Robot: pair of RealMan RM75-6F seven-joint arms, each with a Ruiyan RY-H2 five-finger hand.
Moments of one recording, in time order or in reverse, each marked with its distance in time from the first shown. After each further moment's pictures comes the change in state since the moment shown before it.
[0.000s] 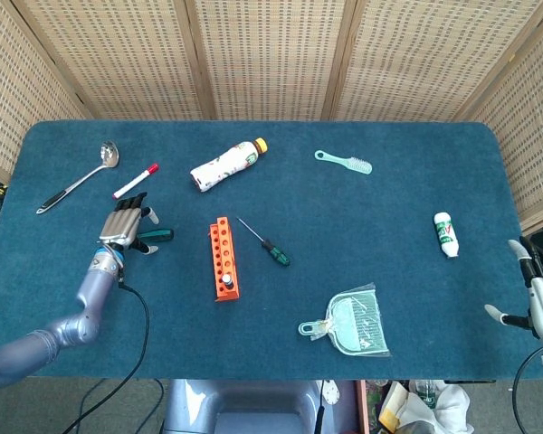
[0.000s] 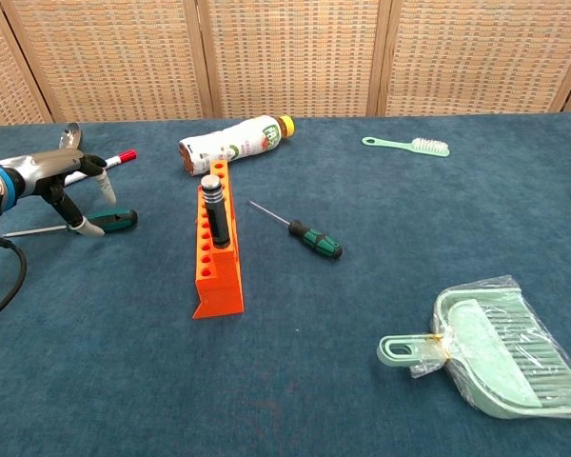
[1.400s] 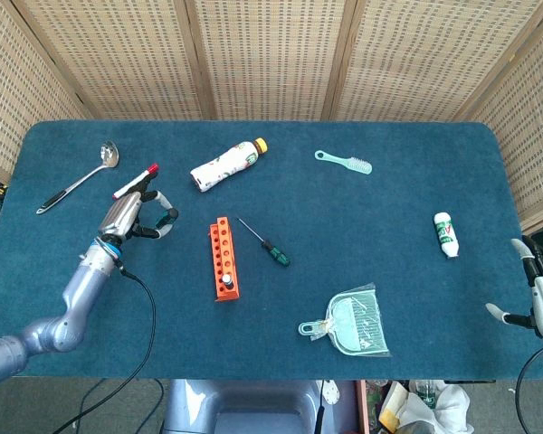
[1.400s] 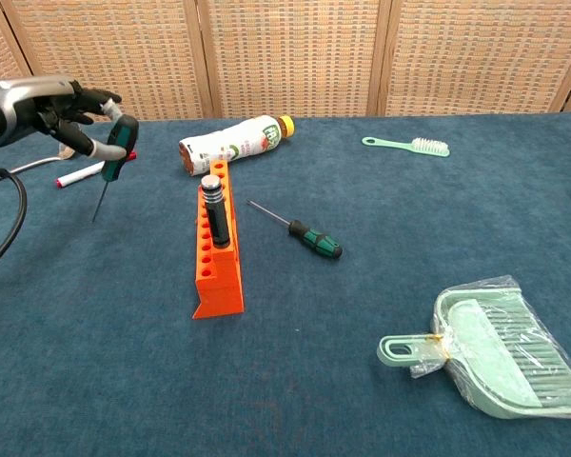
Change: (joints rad) left arm 0.094 0.231 -0.154 -0.397 0.172 0.048 -0.409; right arm -0.002 0.003 0.004 0.008 -0.005 0.001 0.035
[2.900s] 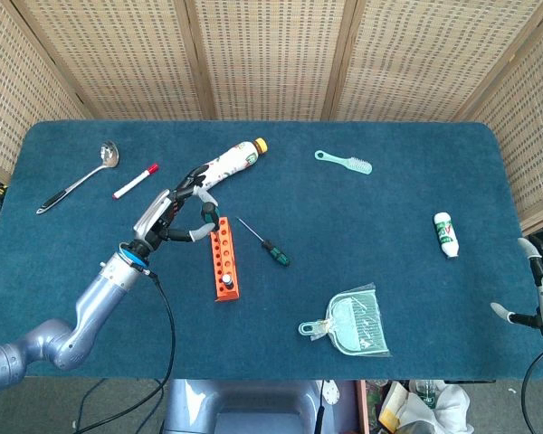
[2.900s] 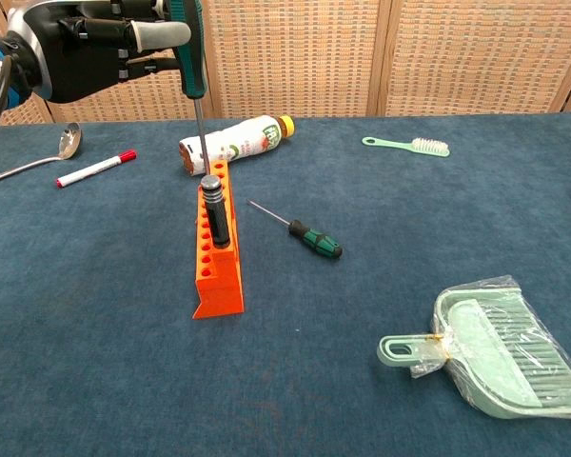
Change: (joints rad) left arm -0.027 0.024 -0.005 -0.178 0.302 0.090 -0.747; right arm -0.001 0.009 0.005 0.012 0.012 -0.011 0.036
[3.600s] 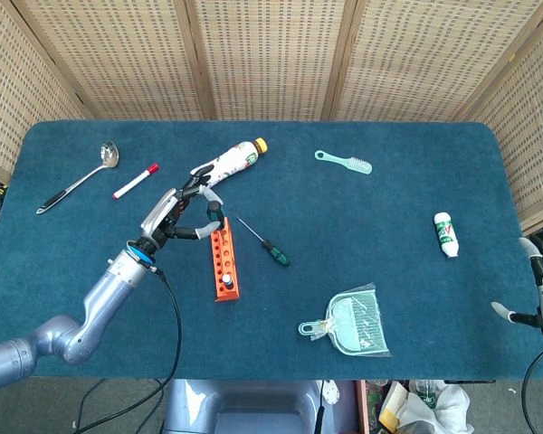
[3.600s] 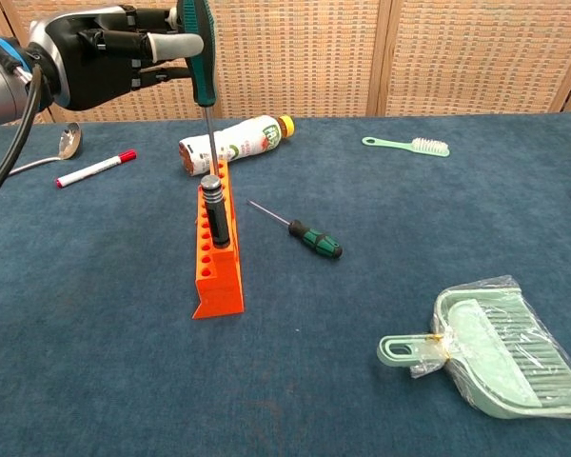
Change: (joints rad) left arm -0.031 -0.036 0.008 0.050 -0.020 -0.008 -0.001; right arm 0.001 0.000 0.002 0.005 0.006 -0.006 0.005
